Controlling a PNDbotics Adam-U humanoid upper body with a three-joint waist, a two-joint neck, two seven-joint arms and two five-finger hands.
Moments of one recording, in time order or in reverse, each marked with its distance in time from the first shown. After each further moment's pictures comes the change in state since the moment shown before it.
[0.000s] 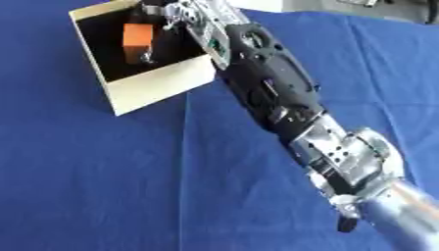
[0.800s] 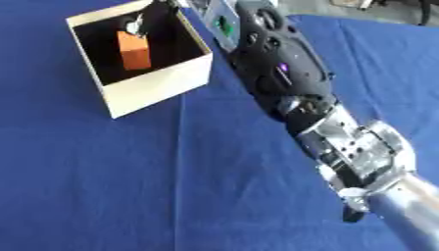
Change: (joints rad) left arm 0.014 0.000 0.003 0.000 0.000 0.006 0.003; right arm -0.005 -0.051 -0.002 -0.204 -0.107 0.027 0.019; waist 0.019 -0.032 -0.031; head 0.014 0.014
